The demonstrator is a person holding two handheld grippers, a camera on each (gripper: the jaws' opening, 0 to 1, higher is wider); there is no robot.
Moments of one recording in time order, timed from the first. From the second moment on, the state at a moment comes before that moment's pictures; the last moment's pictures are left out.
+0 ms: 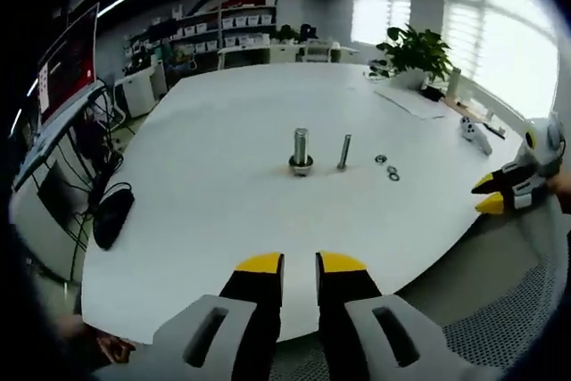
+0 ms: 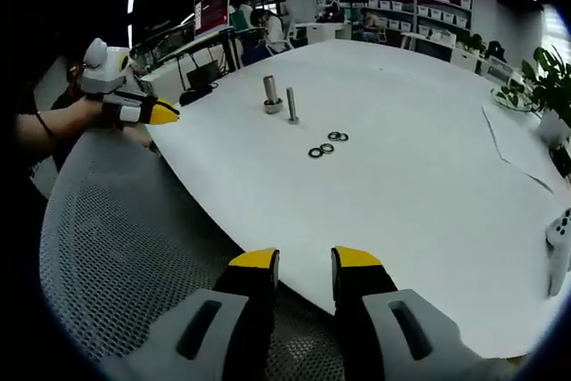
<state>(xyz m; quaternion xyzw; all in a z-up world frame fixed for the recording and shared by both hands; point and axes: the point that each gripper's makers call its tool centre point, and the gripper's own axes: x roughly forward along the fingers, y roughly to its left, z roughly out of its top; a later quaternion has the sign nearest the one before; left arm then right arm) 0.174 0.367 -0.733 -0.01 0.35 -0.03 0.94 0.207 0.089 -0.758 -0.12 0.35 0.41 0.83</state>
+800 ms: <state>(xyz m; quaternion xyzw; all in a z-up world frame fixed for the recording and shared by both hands) 0.164 0.399 -0.748 0.05 0.39 0.02 0.92 0.188 0.119 -0.740 -0.14 0.29 0.53 0.78</state>
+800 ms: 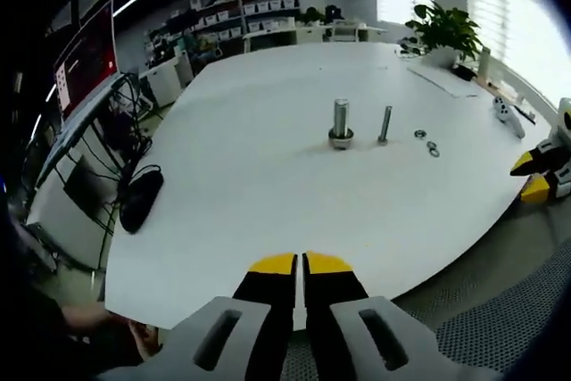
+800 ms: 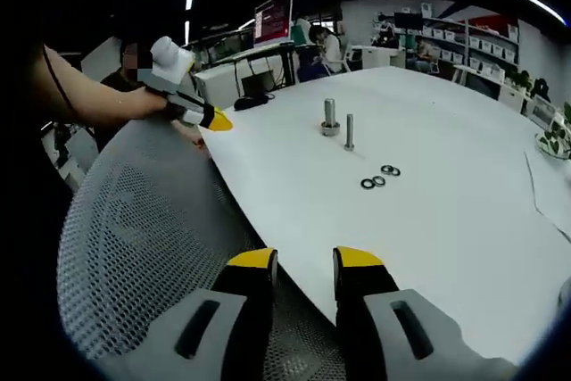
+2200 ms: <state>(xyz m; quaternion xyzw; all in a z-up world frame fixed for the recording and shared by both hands) 0.164 0.402 -0.756 0.05 0.40 0.02 0.92 0.283 0.167 -0.784 -0.24 0.39 0.59 0.67</state>
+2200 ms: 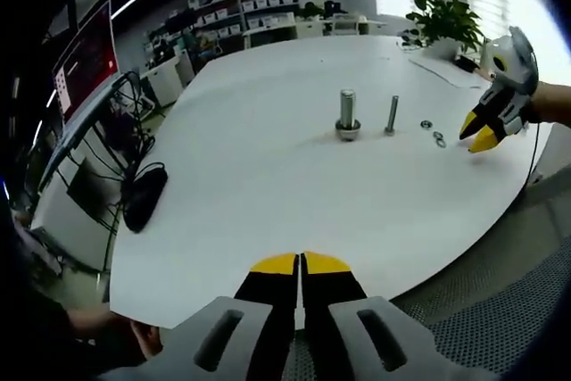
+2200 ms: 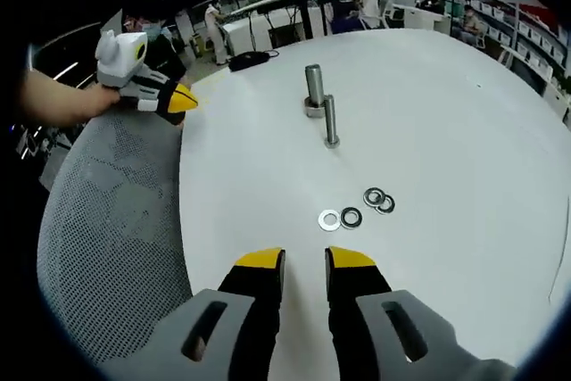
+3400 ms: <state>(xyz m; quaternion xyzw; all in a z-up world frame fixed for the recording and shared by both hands) 0.163 0.402 -0.757 0.05 0.40 0.02 0.92 0.297 0.189 -0.800 -0.51 0.36 0.63 0.46</state>
